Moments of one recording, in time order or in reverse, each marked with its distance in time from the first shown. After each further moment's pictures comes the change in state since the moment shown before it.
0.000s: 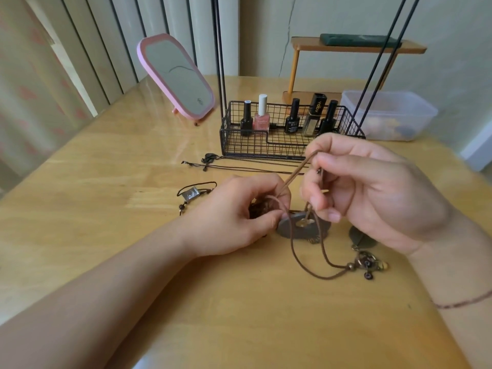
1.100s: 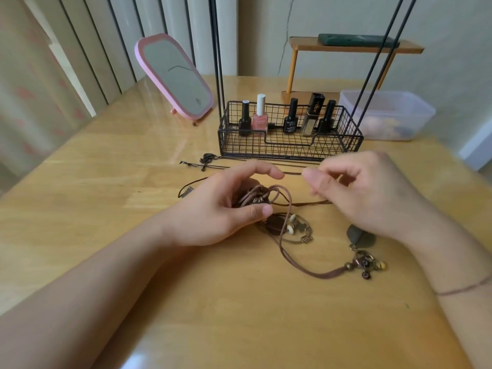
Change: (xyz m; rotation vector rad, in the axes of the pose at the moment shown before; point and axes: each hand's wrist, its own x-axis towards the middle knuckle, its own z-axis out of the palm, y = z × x) left_hand -0.004 -0.008 -0.014 -0.237 -0.033 -0.113; right_hand 0.001 0.007 -0.019 -1.104 0.225 -0.089
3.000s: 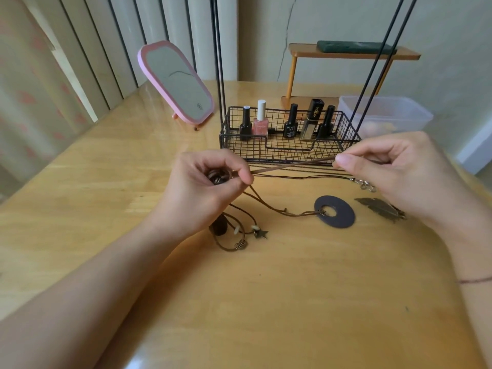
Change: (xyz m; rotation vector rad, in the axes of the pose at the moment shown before) left_hand 0.000 0.001 -0.011 0.096 0.420 0.275; right_hand 0.004 0.022 -0.023 0.212 0.194 0.019
